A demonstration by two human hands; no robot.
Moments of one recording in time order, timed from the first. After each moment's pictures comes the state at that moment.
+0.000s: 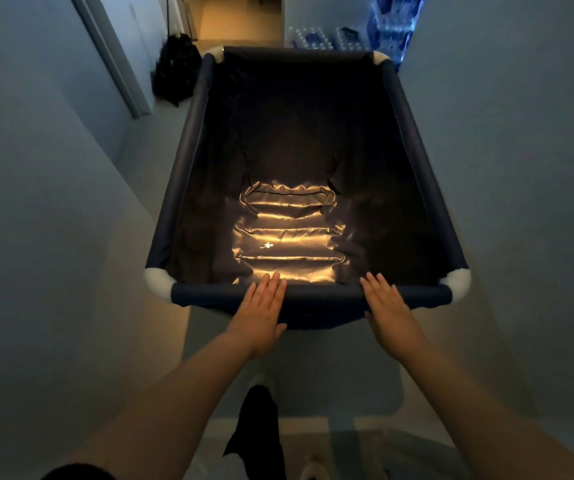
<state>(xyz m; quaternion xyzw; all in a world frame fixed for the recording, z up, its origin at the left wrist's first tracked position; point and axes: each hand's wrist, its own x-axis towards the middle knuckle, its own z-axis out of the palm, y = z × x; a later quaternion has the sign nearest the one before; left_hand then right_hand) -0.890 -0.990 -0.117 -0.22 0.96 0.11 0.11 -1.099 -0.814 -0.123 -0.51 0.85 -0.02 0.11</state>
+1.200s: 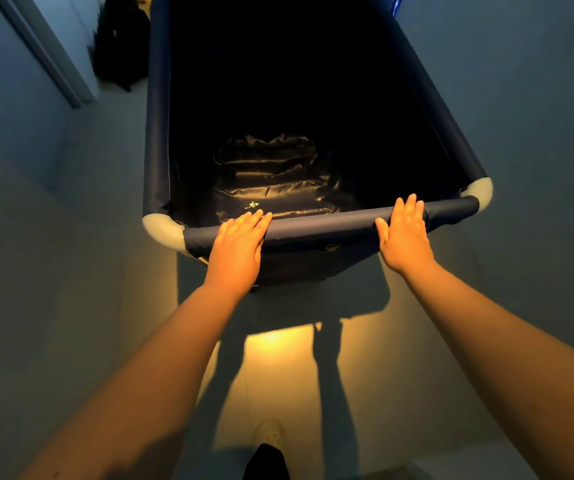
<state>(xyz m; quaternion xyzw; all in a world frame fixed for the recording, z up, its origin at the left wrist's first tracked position) -1.045 -1.281 -0.139 -0.26 0.95 0.16 -0.10 -1.253 -1.102 -0.117 -0.27 0.95 -0.09 0.10</state>
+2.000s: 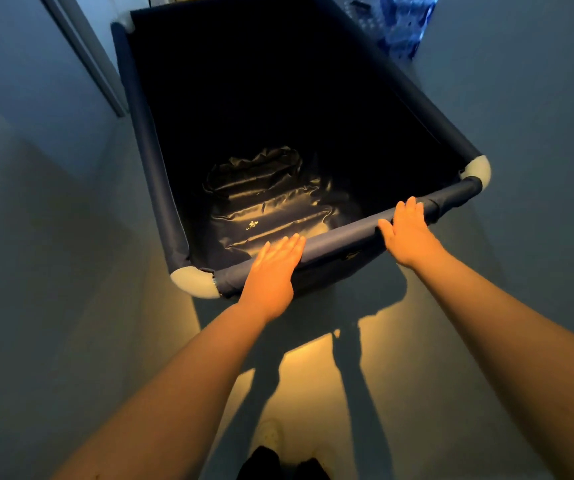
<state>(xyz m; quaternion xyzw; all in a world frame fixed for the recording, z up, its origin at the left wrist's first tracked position) -1.069 -1.187 -0.120 -0.25 0.94 0.22 -0.02 -1.288 -1.081 -0.089 -0.34 0.92 -0.08 0.17</state>
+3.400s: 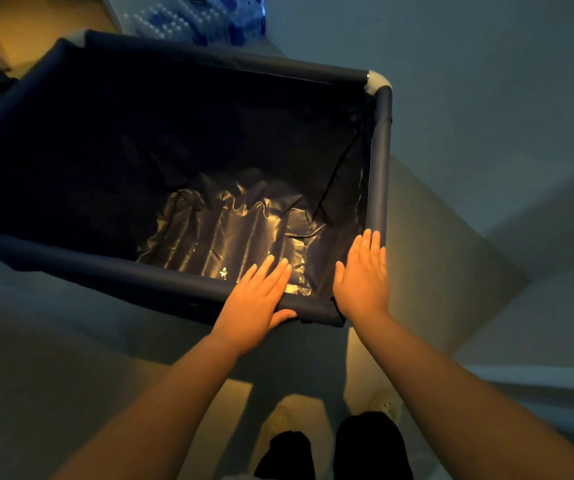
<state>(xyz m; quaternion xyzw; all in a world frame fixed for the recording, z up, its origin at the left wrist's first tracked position) -0.957 -1.262 -0.122 0.11 0.99 0.04 0.07 -1.050 -1.083 -0.125 -0.09 0.99 -0.07 0.05</state>
